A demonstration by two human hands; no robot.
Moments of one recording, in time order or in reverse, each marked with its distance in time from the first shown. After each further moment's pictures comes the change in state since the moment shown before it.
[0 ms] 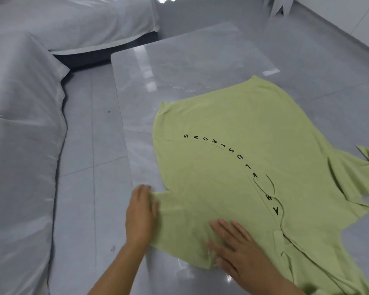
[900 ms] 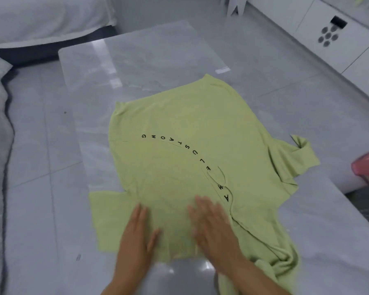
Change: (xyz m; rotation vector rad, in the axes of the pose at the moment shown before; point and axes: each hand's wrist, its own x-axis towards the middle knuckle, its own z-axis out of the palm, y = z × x) left_hand -0.078 0.040 0.031 -0.065 -0.187 0.286; right_hand -0.017 0.007 -0.038 0.010 0.062 0.376
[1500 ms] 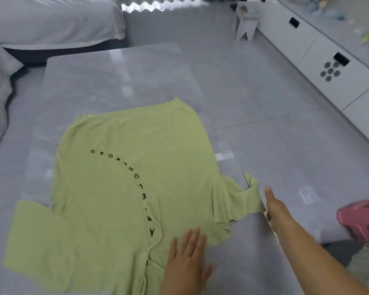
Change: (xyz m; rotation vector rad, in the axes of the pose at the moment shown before) left_hand 0.036 0.240 0.194 0.227 -0.127 0.181; right_hand 0.049 0.335 -0.142 0.837 0.051 1.376
